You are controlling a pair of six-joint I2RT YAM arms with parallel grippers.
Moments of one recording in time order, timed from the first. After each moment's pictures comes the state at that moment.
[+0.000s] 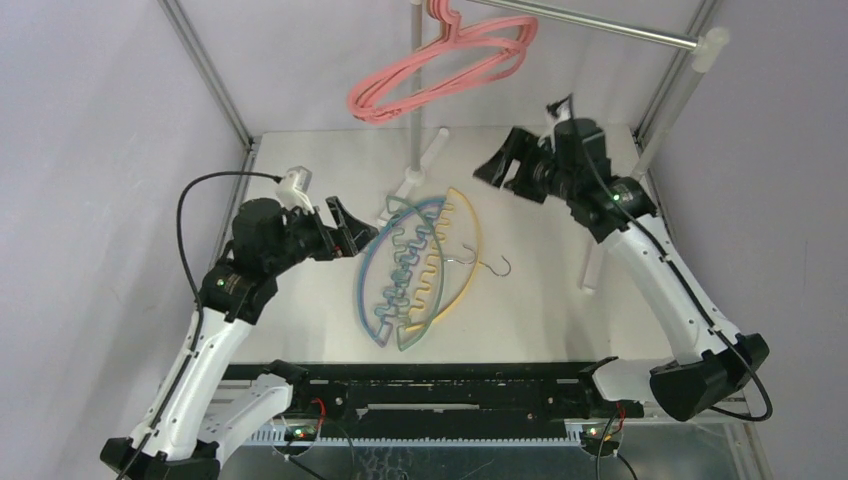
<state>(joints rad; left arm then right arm) -0.33 0.83 1.03 -0.56 0.27 -0.52 0.41 1.31 1.54 -0.65 -0.18 0.71</state>
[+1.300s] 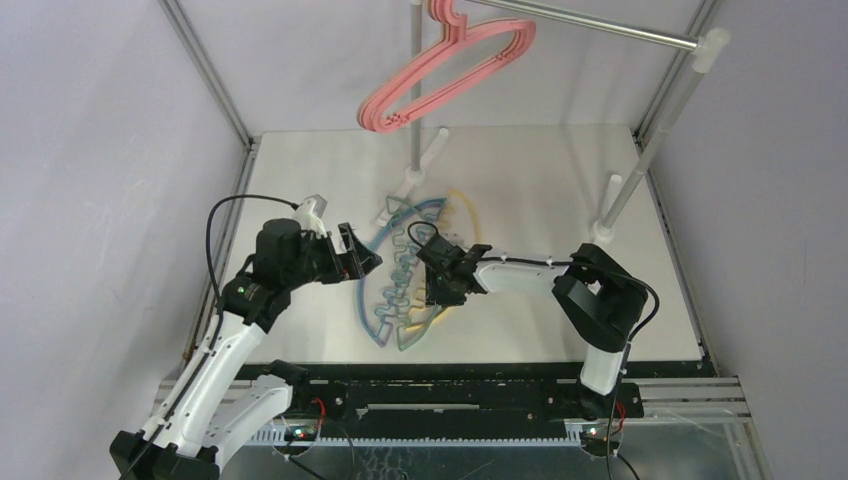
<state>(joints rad) -0.33 0.80 0.79 -0.54 0.28 -0.52 0.92 1.80 1.10 -0.45 0.06 0.85</state>
